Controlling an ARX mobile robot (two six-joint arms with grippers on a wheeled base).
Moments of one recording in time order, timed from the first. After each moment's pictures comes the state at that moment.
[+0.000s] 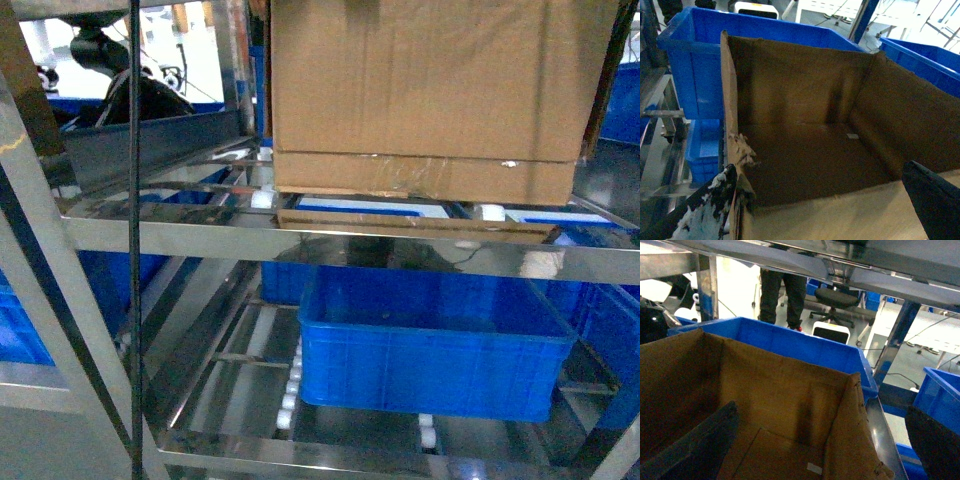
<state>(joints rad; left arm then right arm) -0.31 2.04 1.82 -0.07 0.07 -0.25 0.12 2.06 1.77 0.26 -0.04 -0.13</state>
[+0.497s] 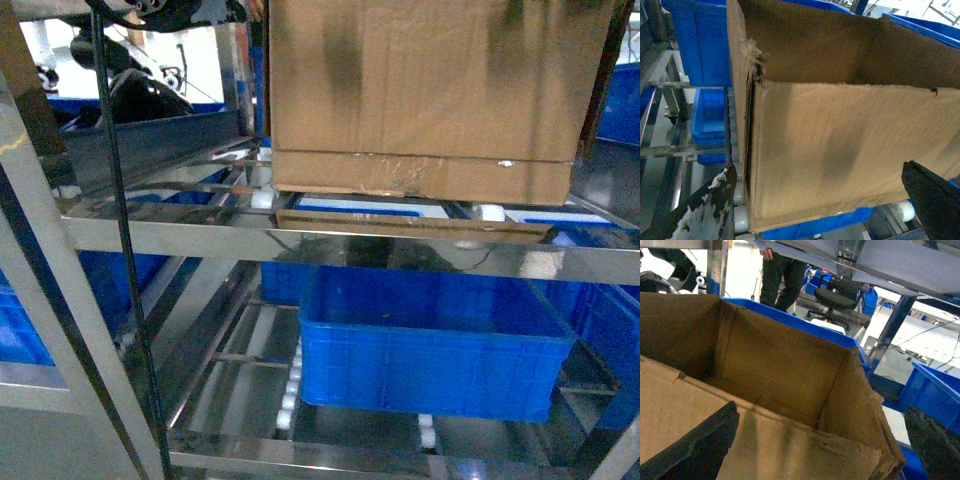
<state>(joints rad) -0.30 1.86 1.47 0.06 0.09 -0.24 0.13 1.83 1.30 0.52 -0.04 -0.23</state>
